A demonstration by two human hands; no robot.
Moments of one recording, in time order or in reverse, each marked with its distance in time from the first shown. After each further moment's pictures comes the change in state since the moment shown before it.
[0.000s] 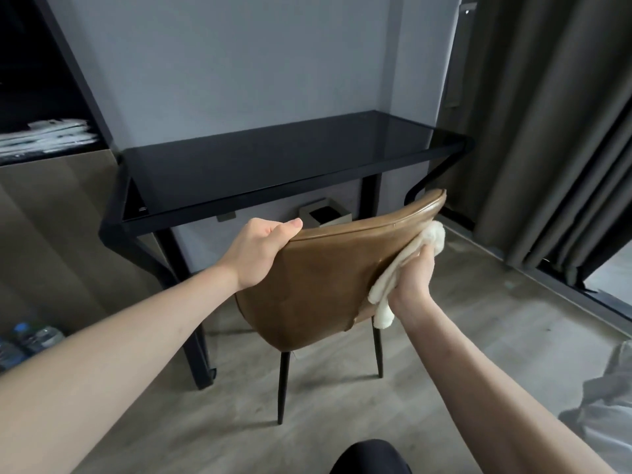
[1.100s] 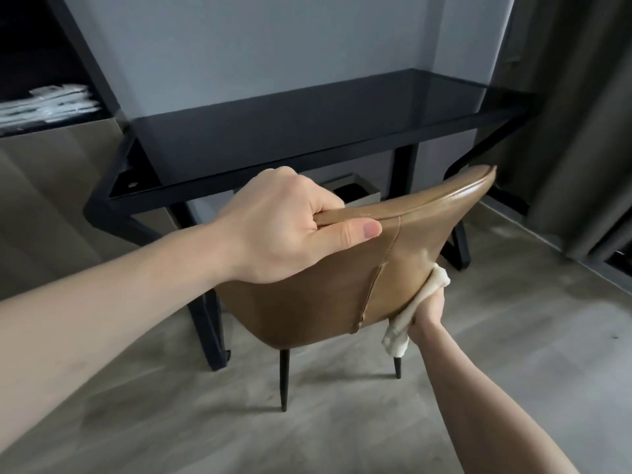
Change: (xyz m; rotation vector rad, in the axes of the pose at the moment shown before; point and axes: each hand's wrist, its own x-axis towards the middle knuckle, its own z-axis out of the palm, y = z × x) left_hand 0.033 0.037 0.018 0.619 -0.092 0.293; right_hand 0.141 0.098 -0.024 -0.049 -0.007 0.176
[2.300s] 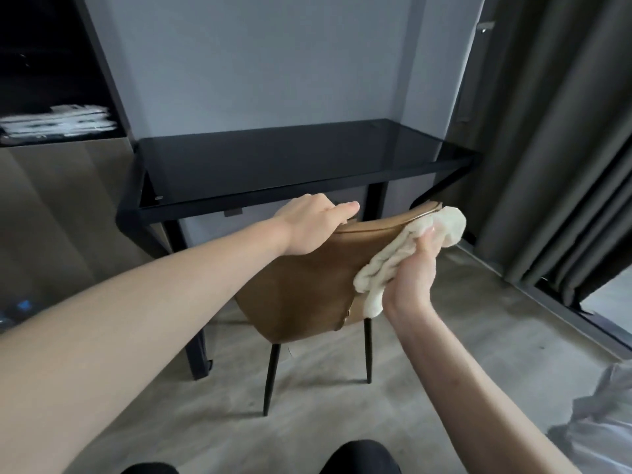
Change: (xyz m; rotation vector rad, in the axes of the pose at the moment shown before) left_hand -0.003 0.012 -0.021 -0.183 -0.105 -0.278; right_hand -0.210 -0.073 0.044 0.015 -0.030 -0.349
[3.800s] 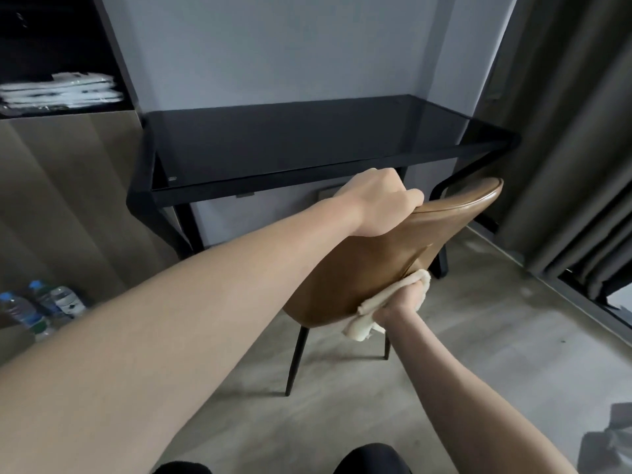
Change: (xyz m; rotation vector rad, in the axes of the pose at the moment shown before) left_hand 0.048 -0.003 0.015 -0.169 -0.018 0.038; right_hand 0.050 0.114 0.023 -0.024 0.044 0.168
